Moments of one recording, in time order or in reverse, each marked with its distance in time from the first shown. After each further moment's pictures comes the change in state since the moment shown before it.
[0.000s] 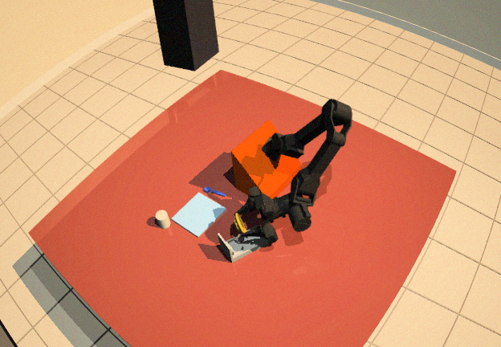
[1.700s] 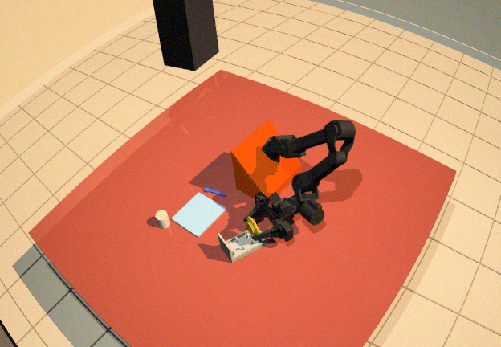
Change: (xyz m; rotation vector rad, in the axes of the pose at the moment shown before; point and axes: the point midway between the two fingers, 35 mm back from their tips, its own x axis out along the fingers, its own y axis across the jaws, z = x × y) arm -0.028 0.011 -0.024 0.091 -0.283 0.278
